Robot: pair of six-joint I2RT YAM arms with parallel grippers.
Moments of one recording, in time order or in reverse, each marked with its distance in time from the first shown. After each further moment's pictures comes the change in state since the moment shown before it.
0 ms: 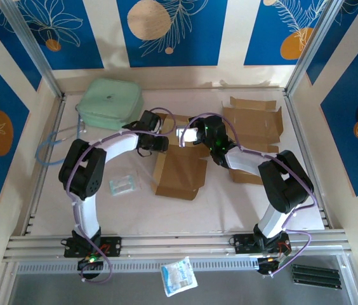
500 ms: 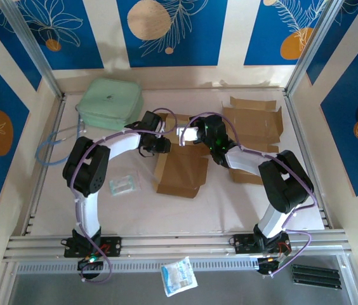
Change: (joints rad) left arm 0.002 0.040 0.018 0.001 0.127 -0.012; right arm -0.002 0.000 0.007 -0.007 0.014 0.002
